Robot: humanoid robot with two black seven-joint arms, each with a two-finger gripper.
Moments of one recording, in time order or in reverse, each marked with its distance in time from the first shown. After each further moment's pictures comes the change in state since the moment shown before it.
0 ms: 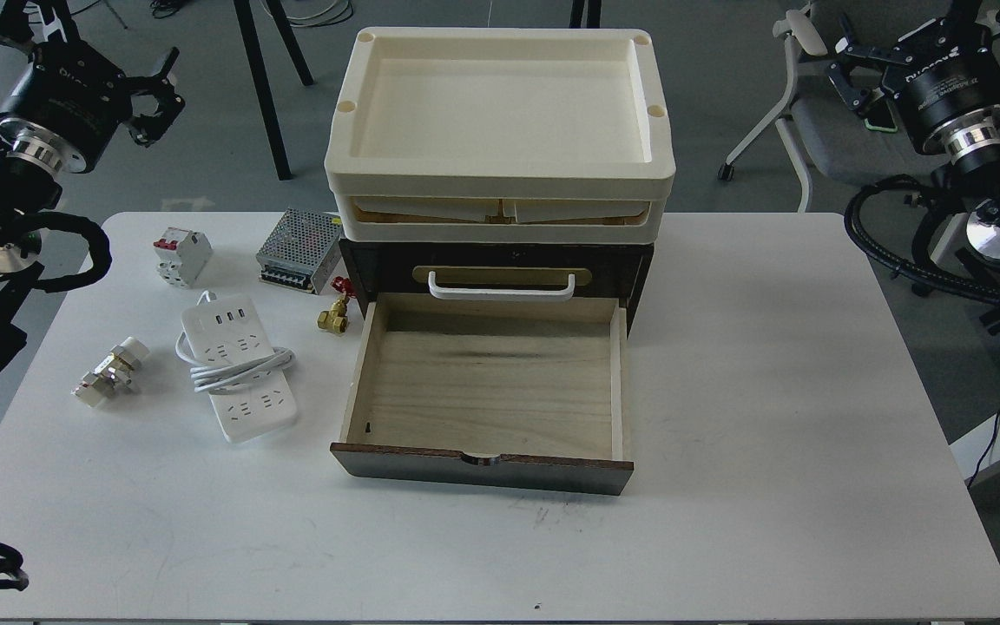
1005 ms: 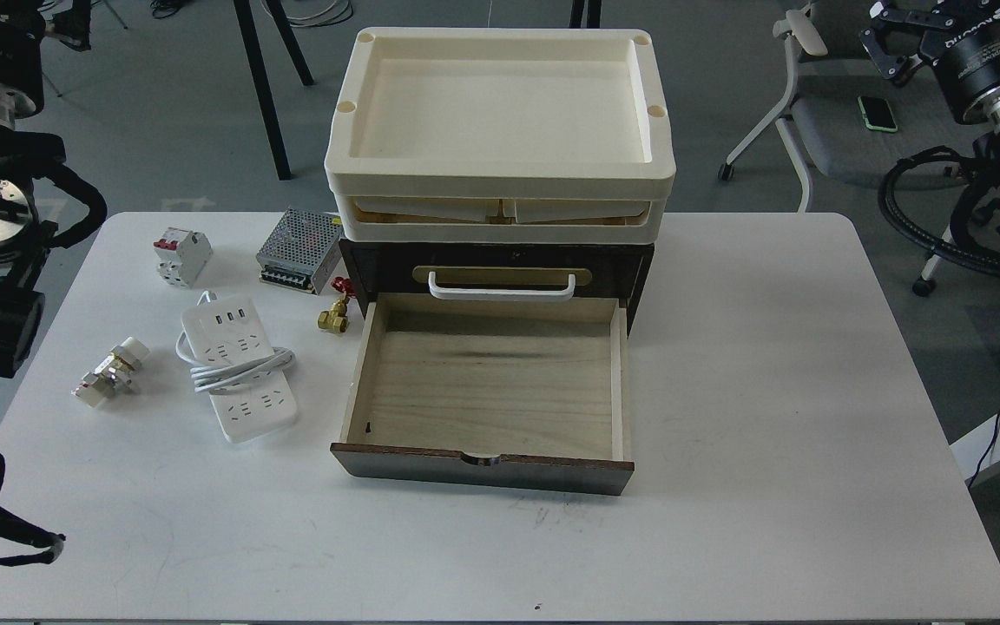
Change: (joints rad) left arm 0.072 0.027 -0.374 -0.276 -0.032 0.000 -0.138; right arm 0.023 -0.078 0.009 0.007 -0.012 0.000 -0.004
